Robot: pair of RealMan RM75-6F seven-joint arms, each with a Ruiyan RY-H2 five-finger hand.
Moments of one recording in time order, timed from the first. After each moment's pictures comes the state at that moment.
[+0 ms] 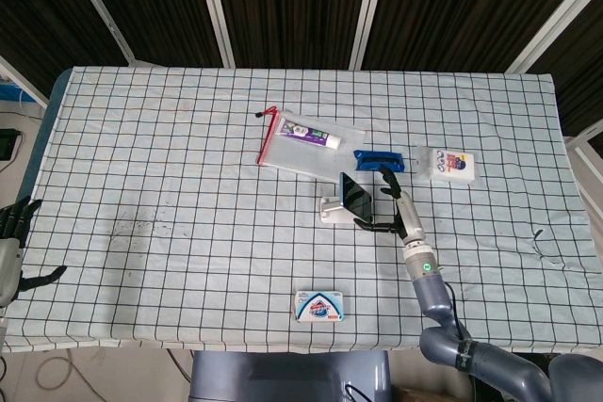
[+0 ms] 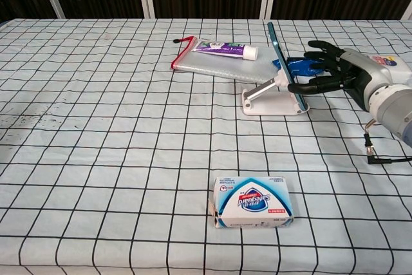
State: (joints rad) left arm -0.12 -1.13 -0.09 -1.64 1.35 1.41 0.01; right arm 0.55 -1.78 0.34 -1.17 -1.20 0.97 0.67
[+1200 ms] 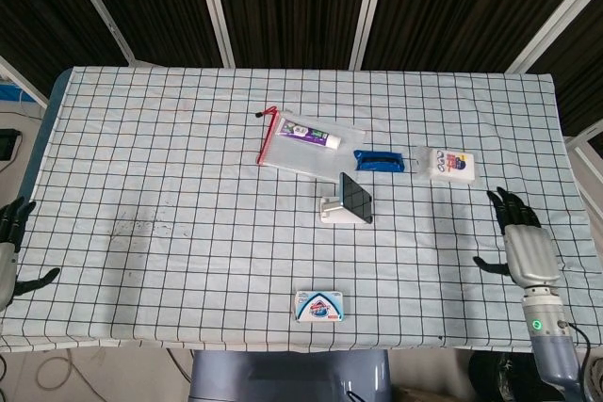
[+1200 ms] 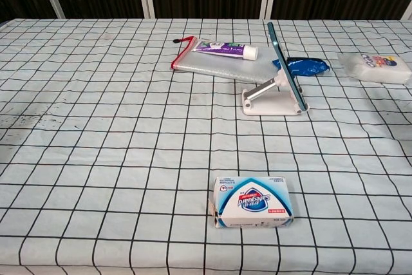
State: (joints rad) left arm -0.10 -1.13 -0.08 -1.62 1.39 1.46 0.06; right arm 0.25 -1.21 0.12 -1.60 -1.30 1.35 -0.14
